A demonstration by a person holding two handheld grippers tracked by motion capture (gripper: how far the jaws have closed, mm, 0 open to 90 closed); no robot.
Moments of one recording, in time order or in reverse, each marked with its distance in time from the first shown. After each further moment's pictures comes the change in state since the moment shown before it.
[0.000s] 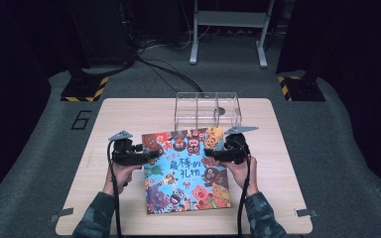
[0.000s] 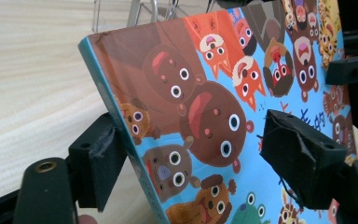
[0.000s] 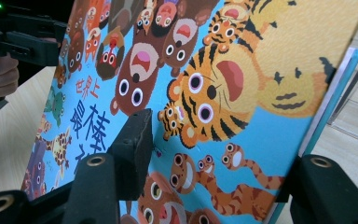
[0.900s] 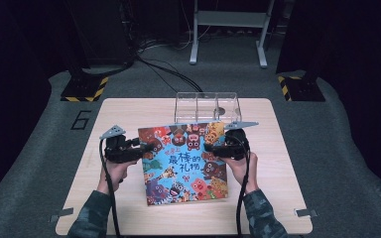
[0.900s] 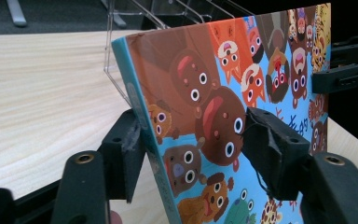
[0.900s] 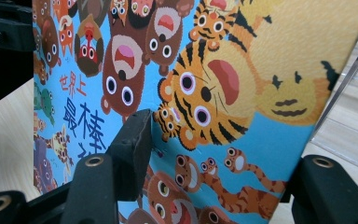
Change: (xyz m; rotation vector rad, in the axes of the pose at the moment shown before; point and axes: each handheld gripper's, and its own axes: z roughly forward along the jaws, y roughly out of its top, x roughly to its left) left arm -0.013 0.018 -0.025 -0.082 0.050 0.074; right arm 0.010 0.019 -0.008 -0.016 -0.056 -0.033
